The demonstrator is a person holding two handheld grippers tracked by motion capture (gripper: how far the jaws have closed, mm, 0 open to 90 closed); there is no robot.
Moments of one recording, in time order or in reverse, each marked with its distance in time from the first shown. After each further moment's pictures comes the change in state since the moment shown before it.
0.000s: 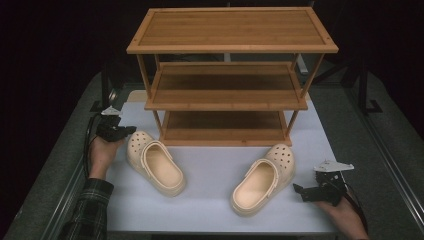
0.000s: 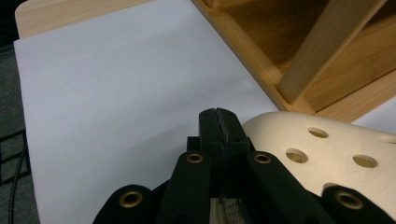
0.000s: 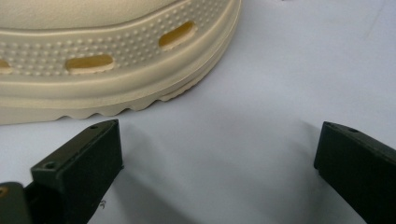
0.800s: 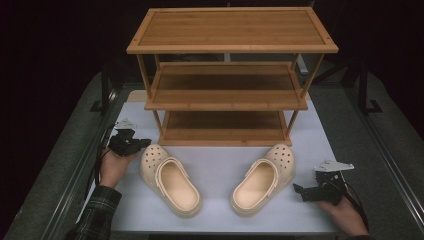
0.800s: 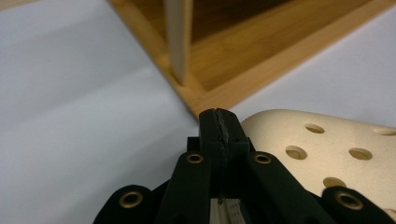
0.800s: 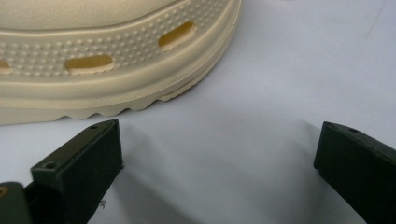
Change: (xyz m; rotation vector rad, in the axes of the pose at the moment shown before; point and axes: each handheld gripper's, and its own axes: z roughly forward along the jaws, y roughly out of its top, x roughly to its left) left arm -0.068 -0.013 -0.008 0.002 -0.115 0.065; right arm 0.000 0.000 0.000 0.002 0.002 0.001
